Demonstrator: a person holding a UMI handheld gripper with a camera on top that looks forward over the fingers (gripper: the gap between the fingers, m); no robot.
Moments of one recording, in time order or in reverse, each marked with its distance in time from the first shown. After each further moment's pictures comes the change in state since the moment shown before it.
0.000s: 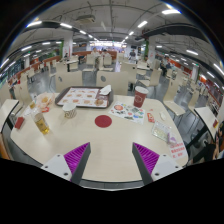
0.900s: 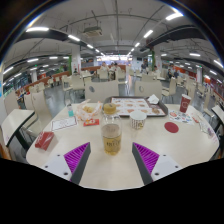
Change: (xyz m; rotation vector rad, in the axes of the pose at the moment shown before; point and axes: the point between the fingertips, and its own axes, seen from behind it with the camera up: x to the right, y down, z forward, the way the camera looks) arm -0.341 -0.022 0.046 0.173 -0.115 0.065
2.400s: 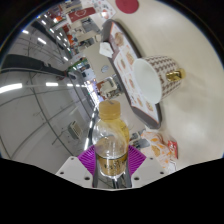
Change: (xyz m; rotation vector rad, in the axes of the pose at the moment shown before) arm -0.001 -0.195 0.178 0.108 -0.650 1.861
